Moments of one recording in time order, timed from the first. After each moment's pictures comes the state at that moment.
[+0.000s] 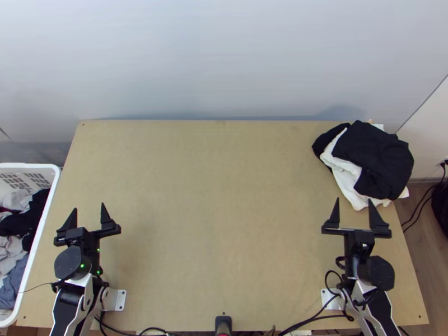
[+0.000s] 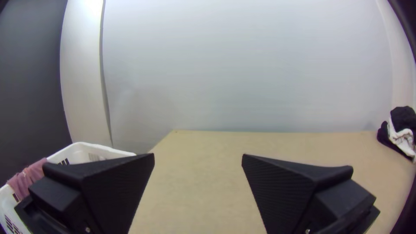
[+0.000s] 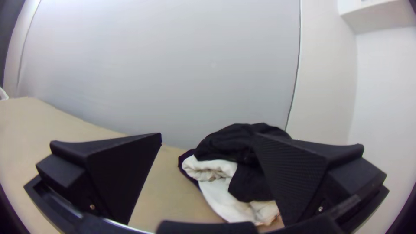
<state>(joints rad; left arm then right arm) -0.15 0.00 0.06 -0.13 -0.44 0.00 0.35 0.00 0.01 0.18 0.46 -0.27</state>
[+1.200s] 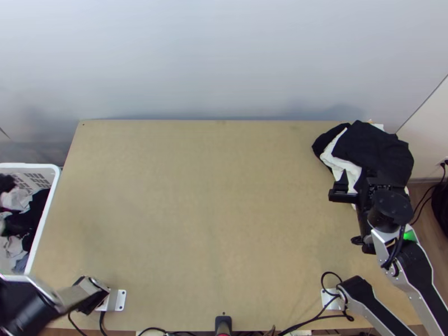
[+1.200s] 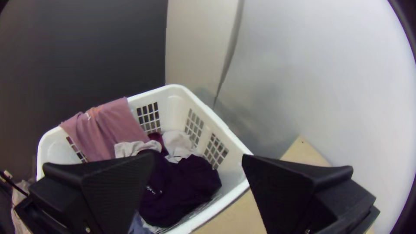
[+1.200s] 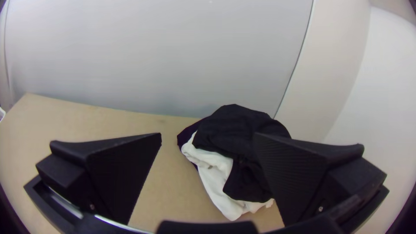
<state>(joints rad) 0.94 1.25 1.00 -0.26 0.02 -0.12 0.39 0.69 0.78 -0.39 0.58 -0.01</state>
